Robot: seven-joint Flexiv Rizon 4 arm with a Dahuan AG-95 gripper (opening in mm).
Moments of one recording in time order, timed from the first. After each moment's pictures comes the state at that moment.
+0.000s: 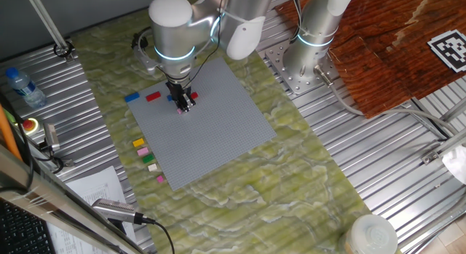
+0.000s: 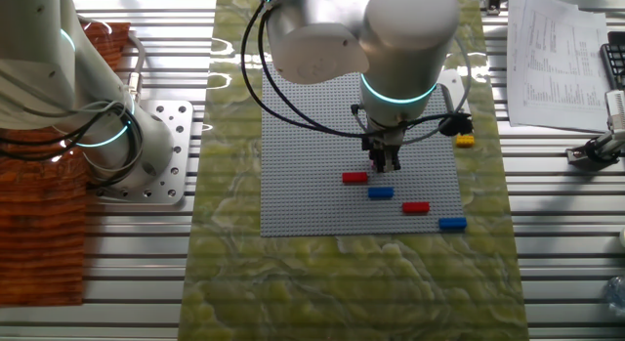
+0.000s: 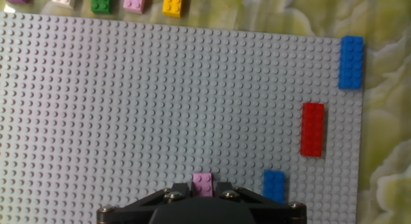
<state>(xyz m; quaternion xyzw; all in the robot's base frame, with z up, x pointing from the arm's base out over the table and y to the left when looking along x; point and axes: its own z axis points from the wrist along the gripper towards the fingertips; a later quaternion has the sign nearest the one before) 0.487 -0.022 0.011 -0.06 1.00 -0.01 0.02</state>
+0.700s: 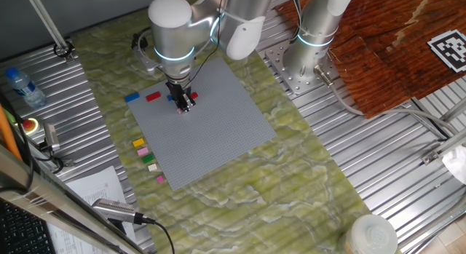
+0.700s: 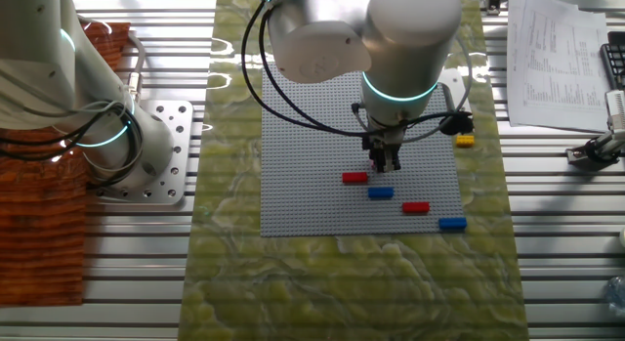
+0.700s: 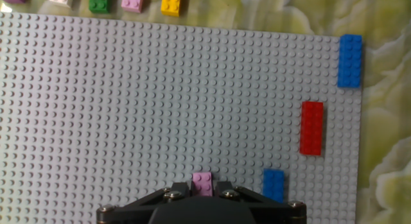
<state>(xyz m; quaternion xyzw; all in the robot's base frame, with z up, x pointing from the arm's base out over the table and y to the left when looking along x) 0.487 -0.022 0.011 -0.06 1.00 0.00 0.02</state>
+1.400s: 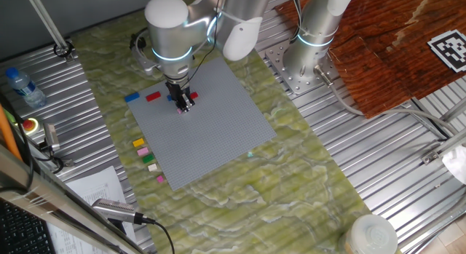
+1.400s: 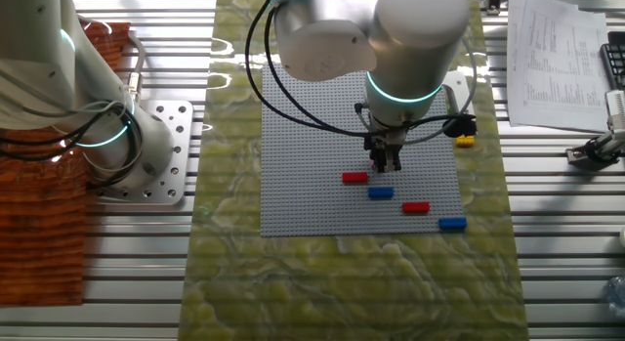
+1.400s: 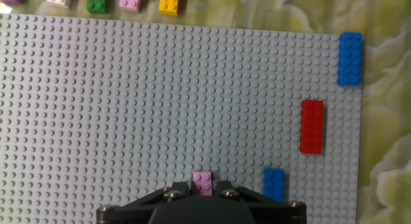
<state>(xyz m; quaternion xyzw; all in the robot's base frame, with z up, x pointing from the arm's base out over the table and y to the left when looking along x) 0.487 -0.022 0.011 -0.05 1.00 0.00 0.01</state>
